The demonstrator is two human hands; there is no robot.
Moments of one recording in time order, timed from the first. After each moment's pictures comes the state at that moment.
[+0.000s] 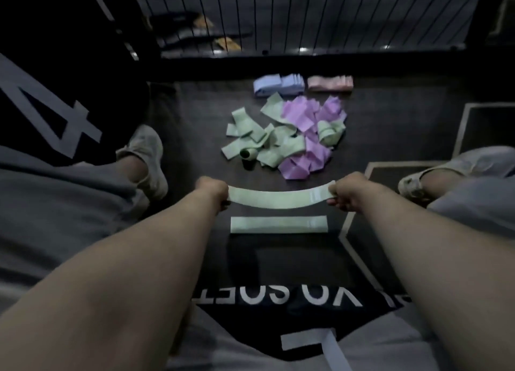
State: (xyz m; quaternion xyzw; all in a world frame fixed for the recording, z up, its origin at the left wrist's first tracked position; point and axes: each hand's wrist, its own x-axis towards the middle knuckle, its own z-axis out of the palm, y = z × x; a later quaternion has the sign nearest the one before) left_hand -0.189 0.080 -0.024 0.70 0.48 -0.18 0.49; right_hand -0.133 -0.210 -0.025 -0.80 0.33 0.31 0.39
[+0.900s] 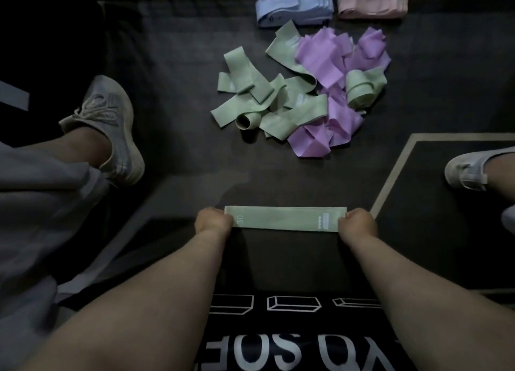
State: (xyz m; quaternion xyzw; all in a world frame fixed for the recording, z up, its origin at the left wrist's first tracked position) left_hand -0.229 0.075 -0.175 0.70 0.56 -0.27 0.35; right_hand -0.183 -0.217 -0.178 -0.84 0.36 0.34 0.20
